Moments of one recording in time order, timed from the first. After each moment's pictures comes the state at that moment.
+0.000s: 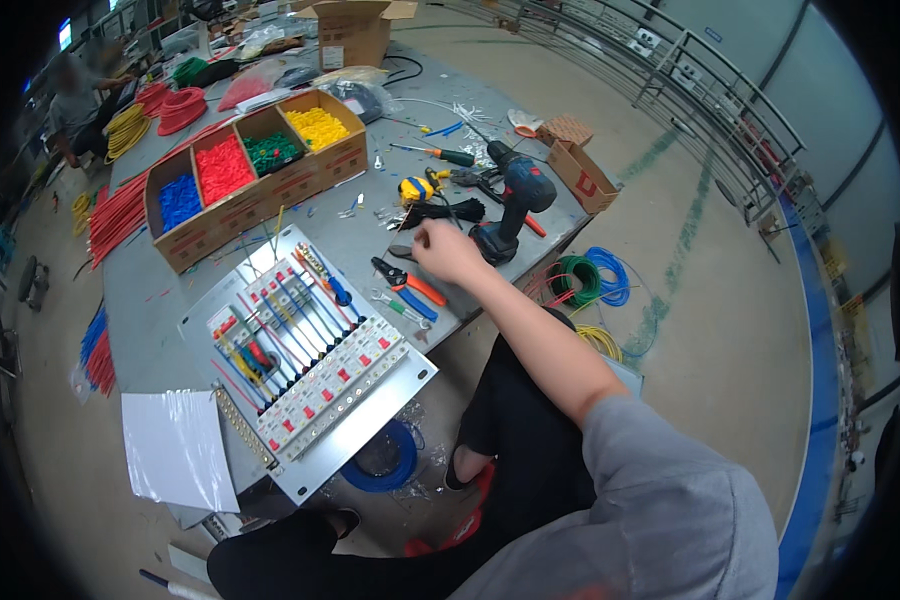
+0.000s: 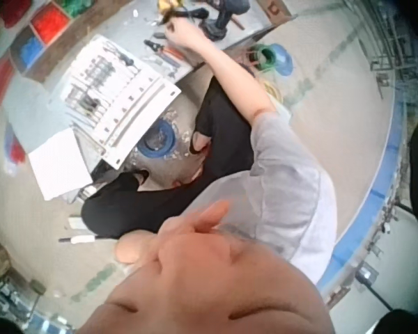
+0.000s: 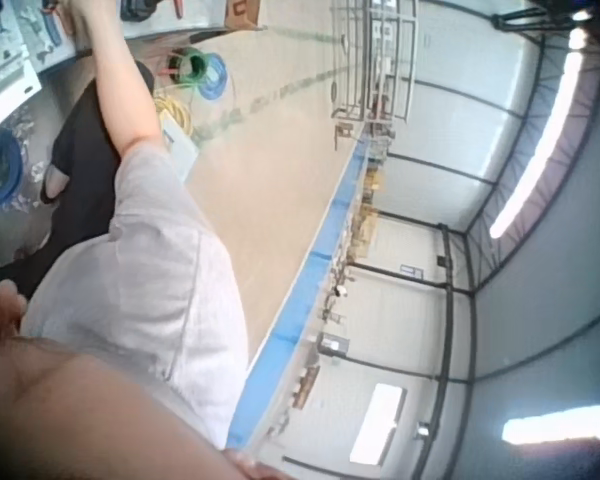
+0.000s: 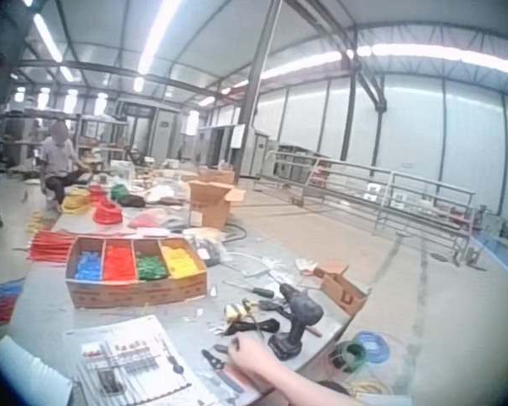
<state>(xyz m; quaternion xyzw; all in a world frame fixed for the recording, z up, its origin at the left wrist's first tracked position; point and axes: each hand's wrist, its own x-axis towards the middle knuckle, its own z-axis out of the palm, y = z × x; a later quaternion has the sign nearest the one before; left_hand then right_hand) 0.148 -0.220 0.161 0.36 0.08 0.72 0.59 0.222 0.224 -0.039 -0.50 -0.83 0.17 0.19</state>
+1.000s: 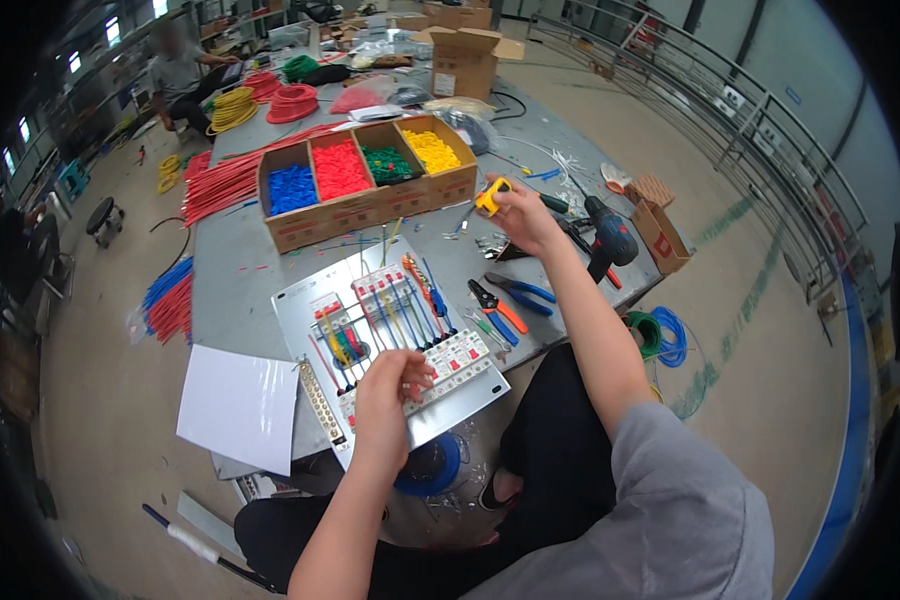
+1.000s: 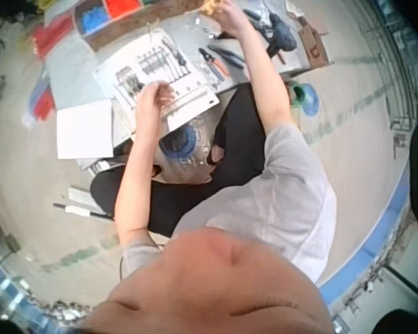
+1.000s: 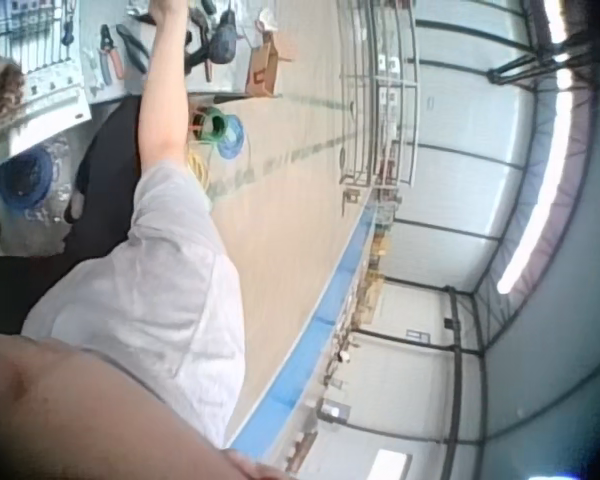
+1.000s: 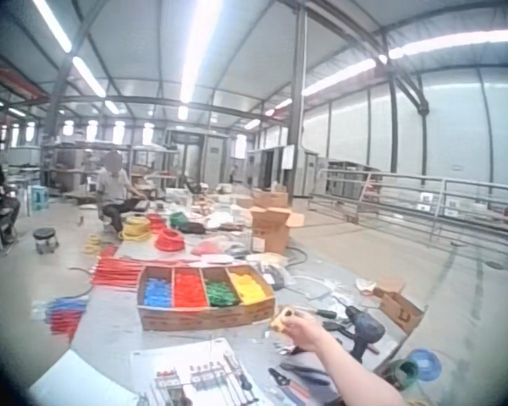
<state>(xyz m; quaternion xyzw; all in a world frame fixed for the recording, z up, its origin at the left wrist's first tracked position) 0.019 -0.120 0.057 0.22 0.51 0.69 0.48 0.139 0.268 0.050 -0.17 -0.49 0.78 0.35</state>
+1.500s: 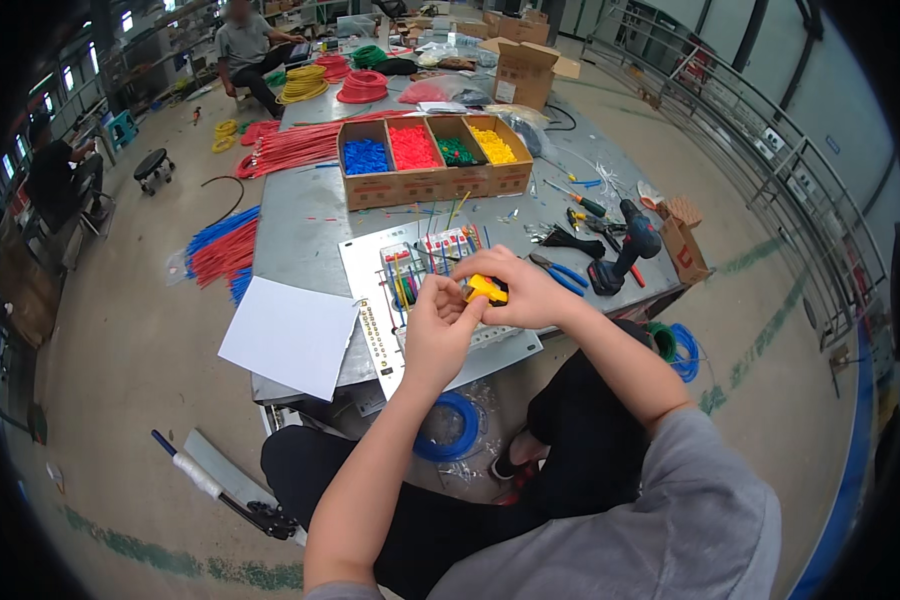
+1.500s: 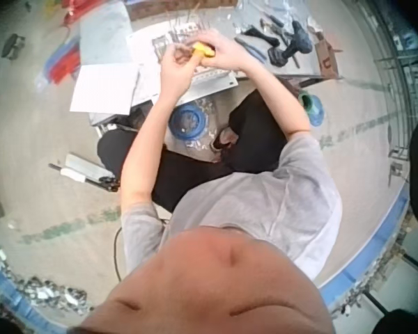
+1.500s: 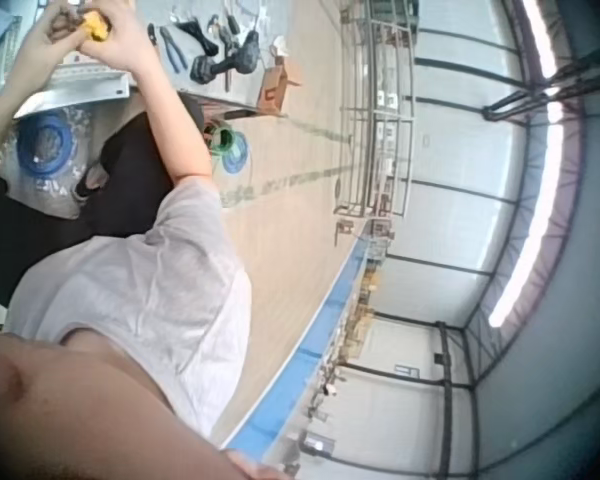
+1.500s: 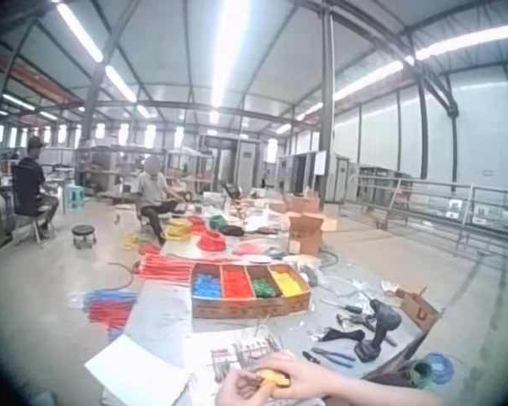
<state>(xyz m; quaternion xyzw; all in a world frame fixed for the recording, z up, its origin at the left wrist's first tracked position) 0.021 -0.142 0.061 0.35 0.43 0.76 0.34 0.139 0.009 0.128 -0.04 -0.93 0.32 0.15</state>
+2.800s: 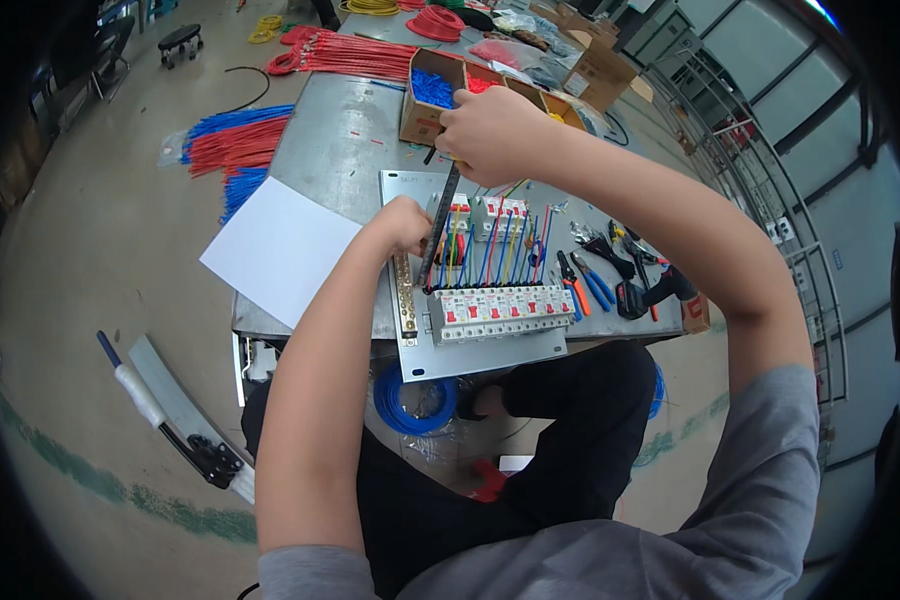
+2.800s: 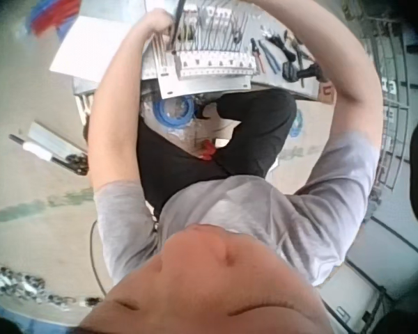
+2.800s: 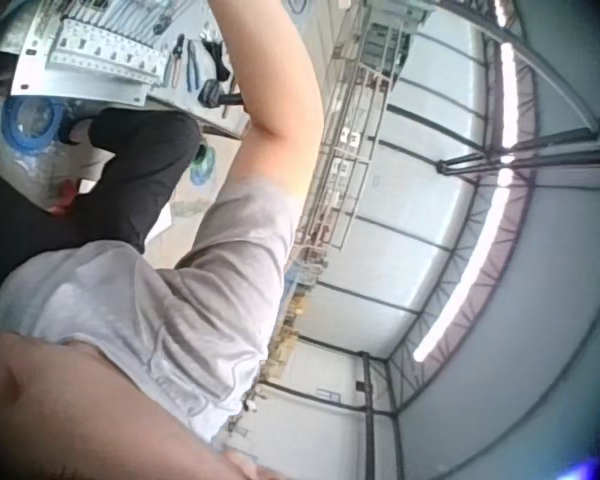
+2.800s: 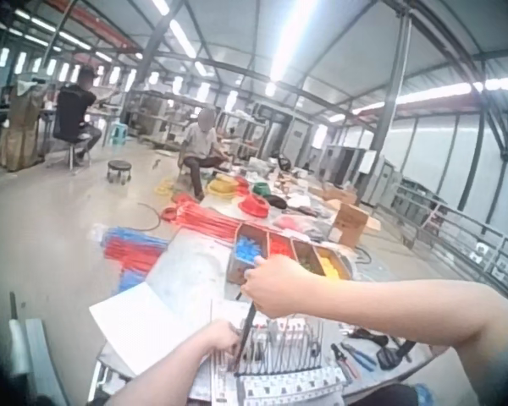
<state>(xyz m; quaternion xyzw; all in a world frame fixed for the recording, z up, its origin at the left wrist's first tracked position) -0.184 -0.092 -0.024 0.30 0.67 0.49 0.47 -0.102 0.001 0.185 0.10 -0.91 -0.39 -0.11</state>
